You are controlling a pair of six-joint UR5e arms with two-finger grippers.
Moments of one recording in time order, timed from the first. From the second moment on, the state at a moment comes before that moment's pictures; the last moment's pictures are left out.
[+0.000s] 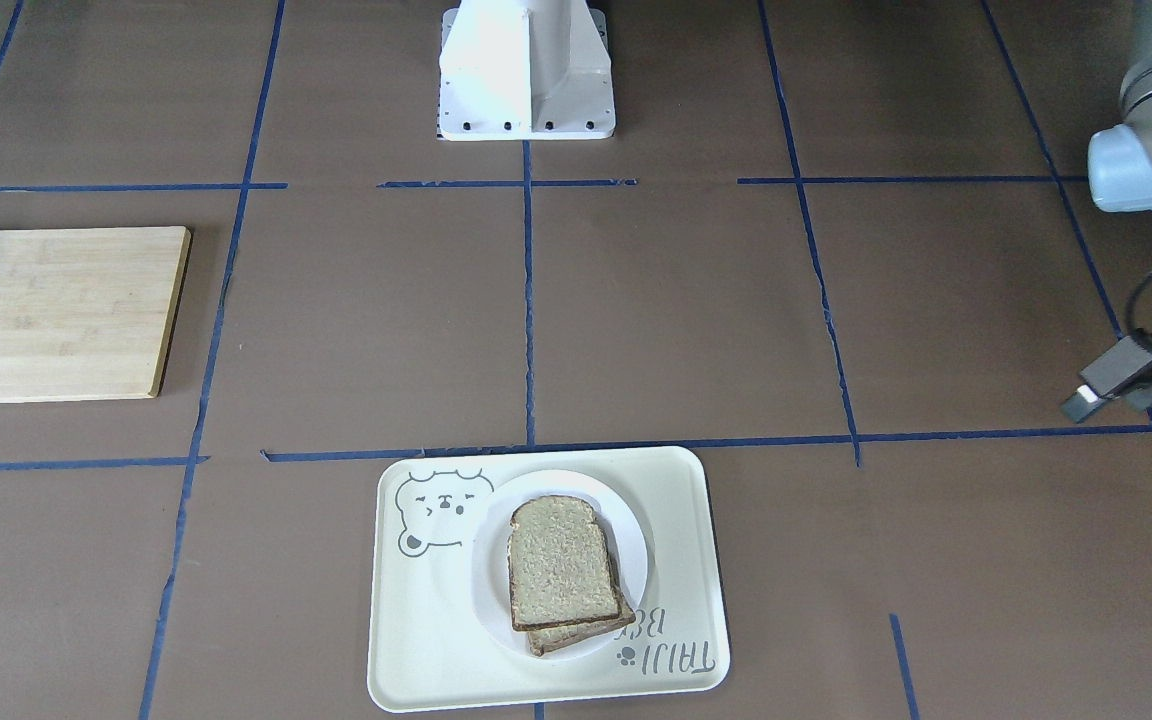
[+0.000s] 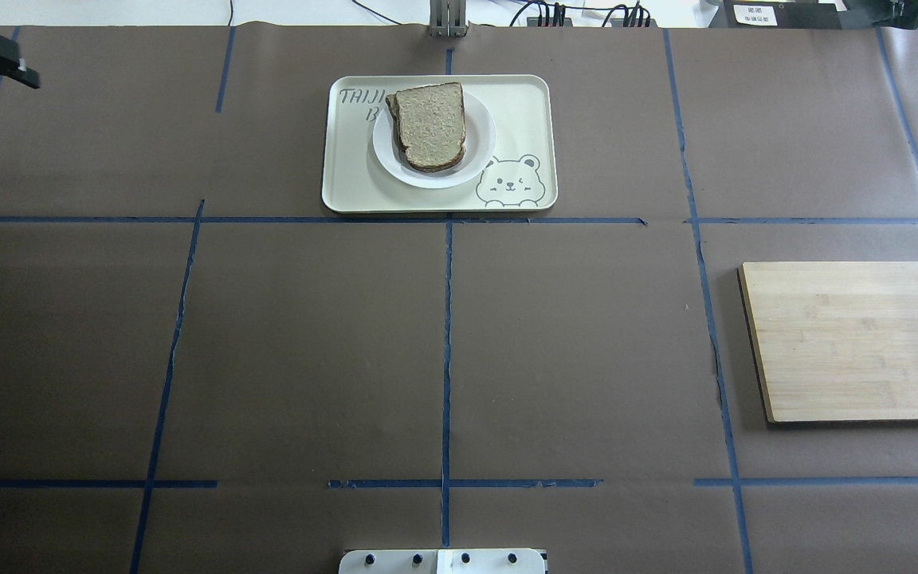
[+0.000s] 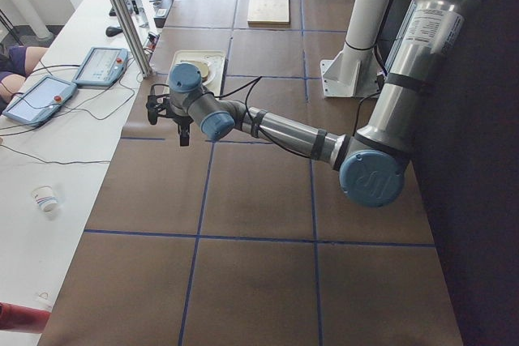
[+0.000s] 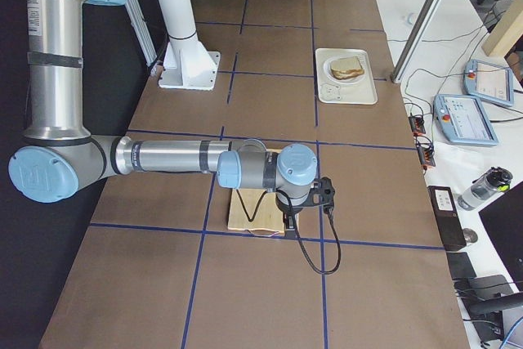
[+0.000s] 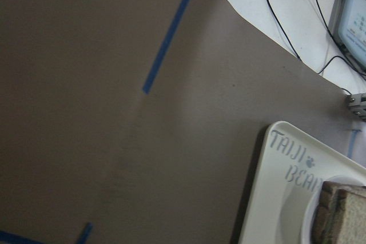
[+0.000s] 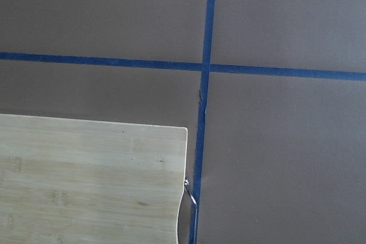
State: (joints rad) left arm -1.35 -1.84 -1.55 -1.99 -2.36 -0.78; right arm 1.58 -1.66 1.68 -1.56 2.40 -0.06
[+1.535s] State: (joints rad) left arm -1.61 -1.56 -1.60 -1.36 -2.38 0.22; right arm 1.59 -1.71 1.67 -1.53 2.40 -0.05
